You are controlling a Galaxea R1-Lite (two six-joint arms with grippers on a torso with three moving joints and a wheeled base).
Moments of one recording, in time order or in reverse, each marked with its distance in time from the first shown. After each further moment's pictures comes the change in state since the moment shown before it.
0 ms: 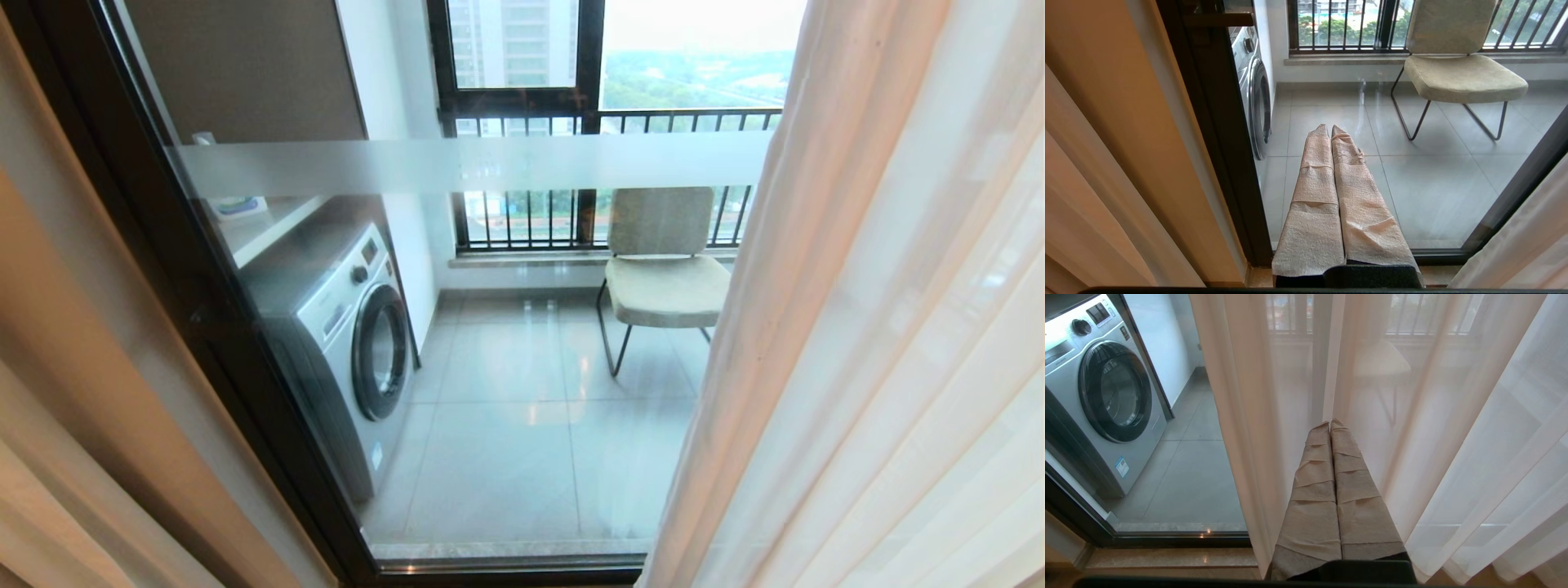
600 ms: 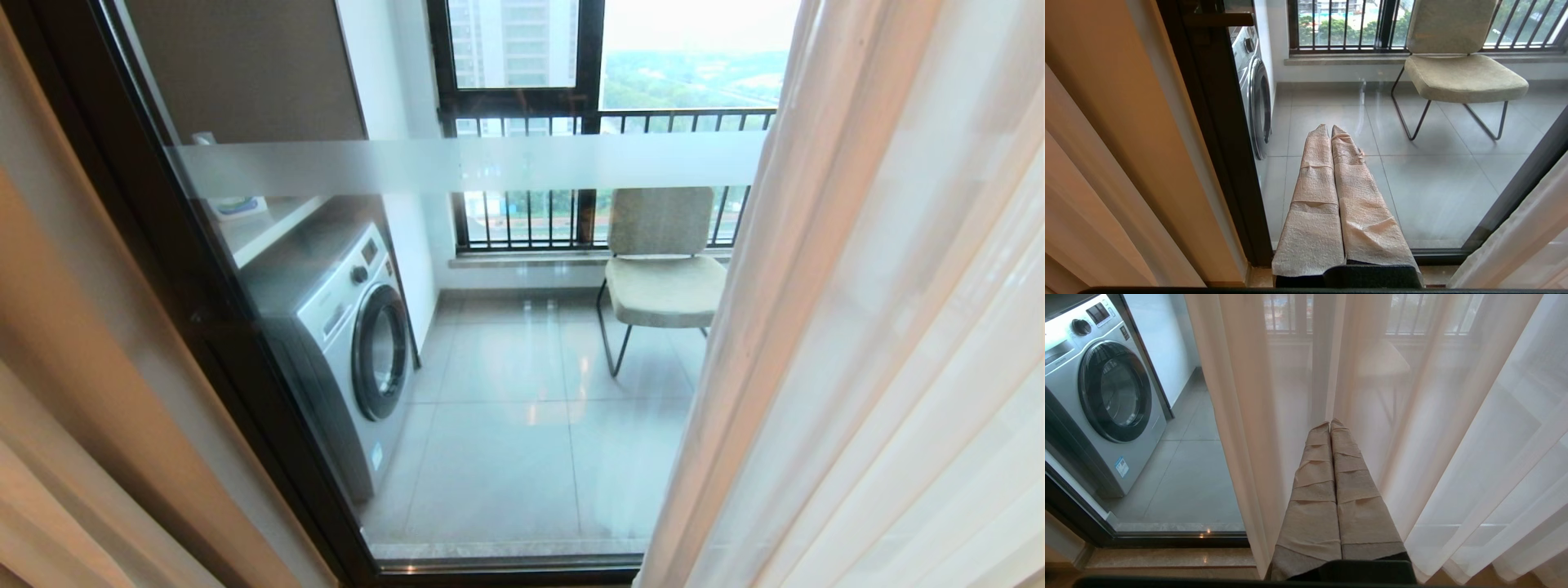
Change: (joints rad) left arm 0.000 0.000 0.000 0.000 0.000 0.001; right arm 0.000 -0.002 0.000 0.000 0.000 0.000
